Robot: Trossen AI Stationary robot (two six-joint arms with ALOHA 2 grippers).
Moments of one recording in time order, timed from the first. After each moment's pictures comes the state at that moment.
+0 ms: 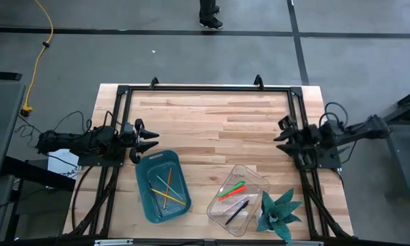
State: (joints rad) left arm 0.07 0.02 0.01 0.04 -0.13 -0.26; right arm 0.25 0.36 0.27 0.54 -0.01 0.03
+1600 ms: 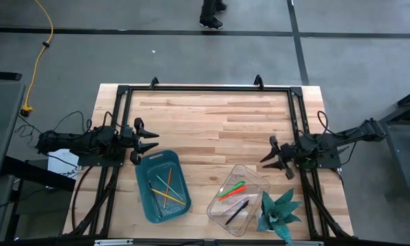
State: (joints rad) left arm 0.07 0.02 0.01 0.03 -0.11 -0.08; right arm 0.25 0.21 0.01 0.05 -0.11 0.08
